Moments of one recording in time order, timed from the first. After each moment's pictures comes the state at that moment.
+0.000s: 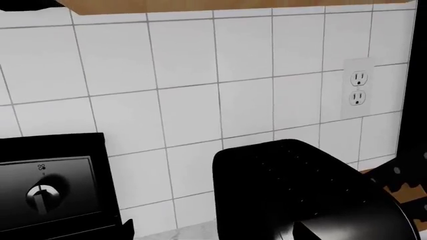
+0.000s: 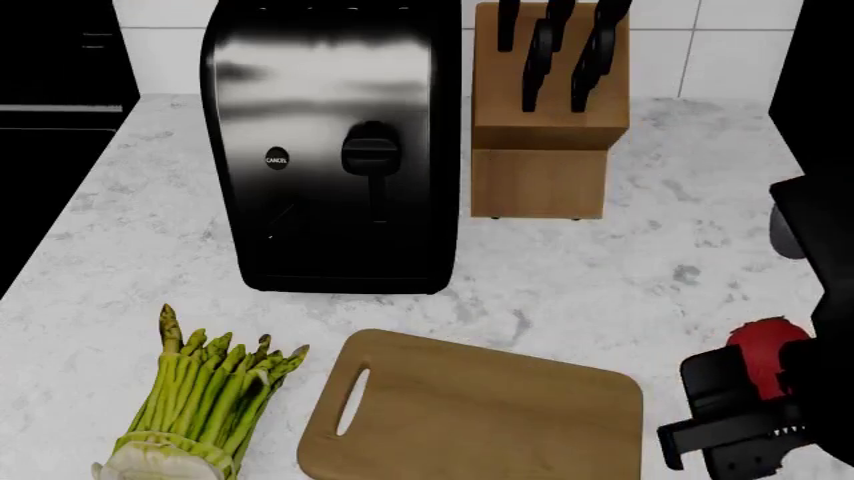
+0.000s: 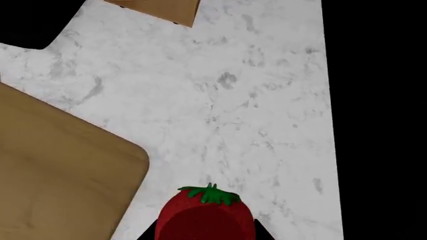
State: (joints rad) left arm -1.28 -0.39 0.04 0.22 -0.66 -1.36 -0.07; right arm 1.44 1.07 -0.86 -0.10 2.13 1.34 0.99
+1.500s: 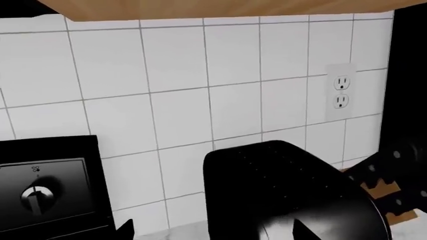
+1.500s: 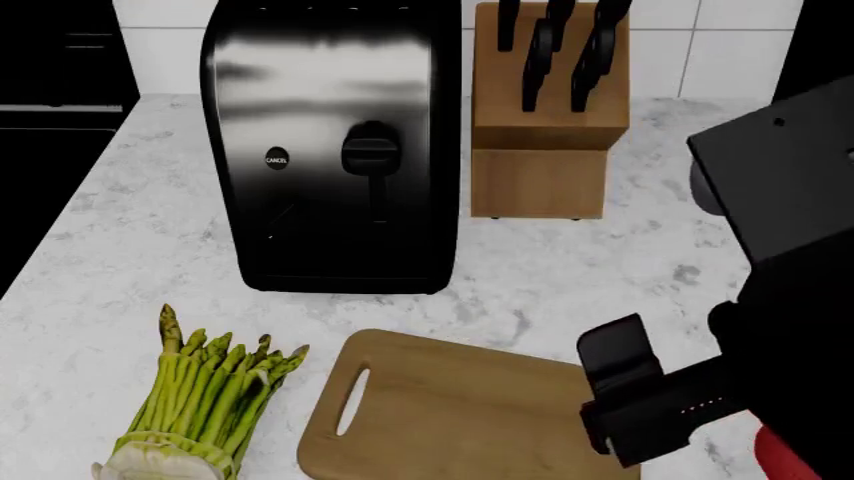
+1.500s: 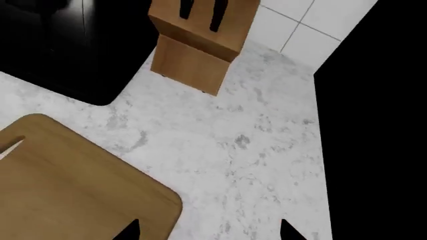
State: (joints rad) left arm -1.28 -0.40 -0.02 0.30 -0.78 -1.44 -0.12; right arm 1.54 1.02 -0.86 -0.29 2.25 1.25 1.17
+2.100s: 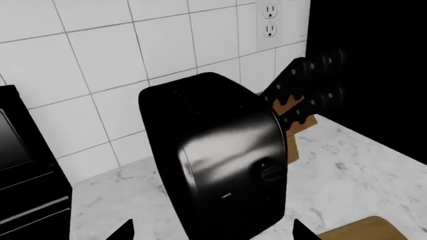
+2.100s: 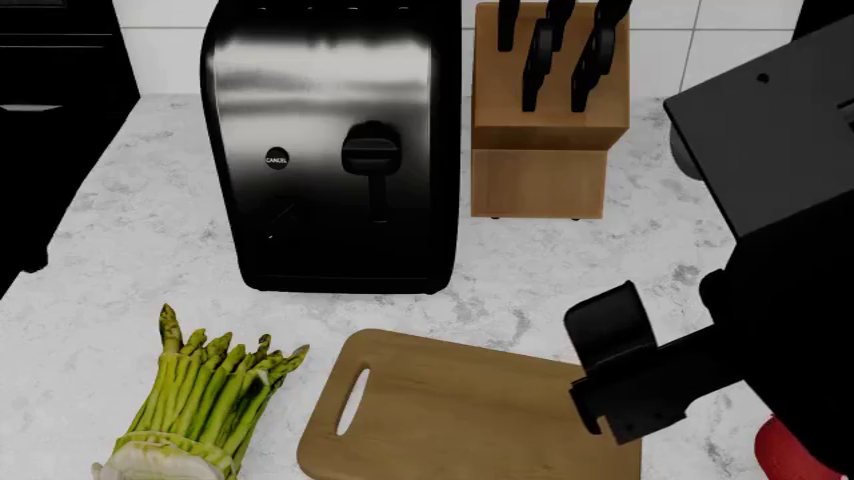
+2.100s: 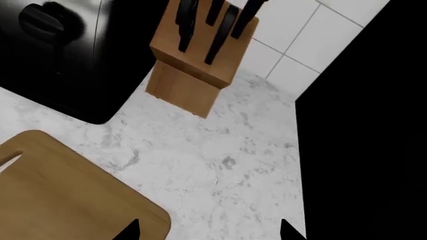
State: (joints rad) left arm -1.45 -0.65 0.22 0.16 -2.04 -1.47 -0.95; right arm 1.66 0.99 -0.90 -0.31 2.29 1.27 1.25
